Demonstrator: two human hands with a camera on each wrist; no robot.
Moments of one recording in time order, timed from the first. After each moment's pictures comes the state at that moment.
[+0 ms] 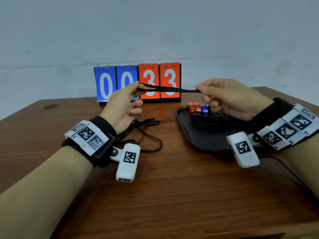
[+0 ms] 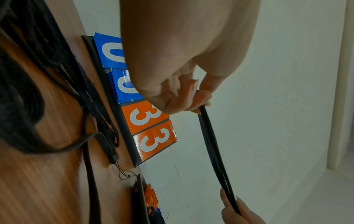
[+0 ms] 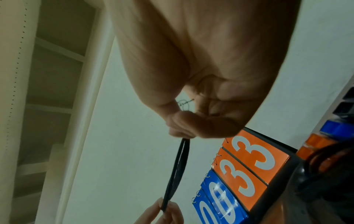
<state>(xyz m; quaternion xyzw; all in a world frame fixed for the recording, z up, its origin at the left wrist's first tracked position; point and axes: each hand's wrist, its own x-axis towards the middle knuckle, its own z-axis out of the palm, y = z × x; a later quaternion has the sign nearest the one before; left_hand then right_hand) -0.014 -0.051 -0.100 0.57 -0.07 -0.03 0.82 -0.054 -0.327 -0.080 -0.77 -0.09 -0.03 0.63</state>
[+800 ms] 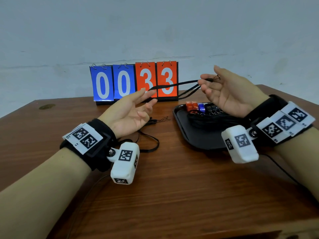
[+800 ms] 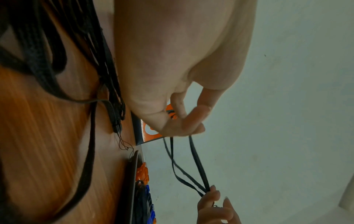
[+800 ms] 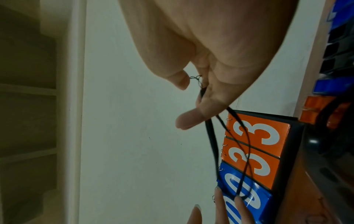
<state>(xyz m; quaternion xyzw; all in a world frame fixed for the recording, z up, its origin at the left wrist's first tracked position) -0.018 -0.057 -0.107 0.48 -0.02 -0.22 0.85 -0.051 -0.330 -0.072 -0.54 0.00 -0.03 0.84</state>
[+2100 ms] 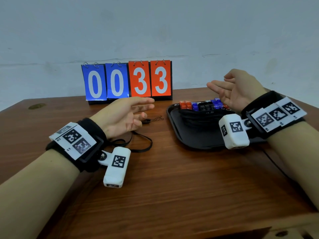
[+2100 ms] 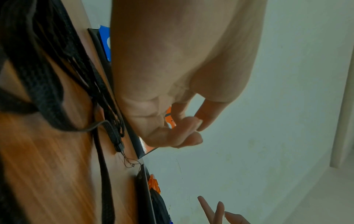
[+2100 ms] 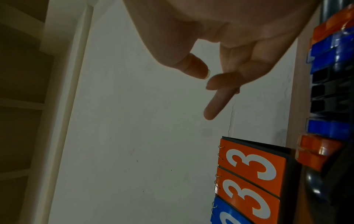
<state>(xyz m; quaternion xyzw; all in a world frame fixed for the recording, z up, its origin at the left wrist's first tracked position) -0.020 -0.061 -0.107 0.64 -0.06 -0.20 0.74 -0.043 -0.365 -0.075 -0.54 0.12 -0.15 0.82</state>
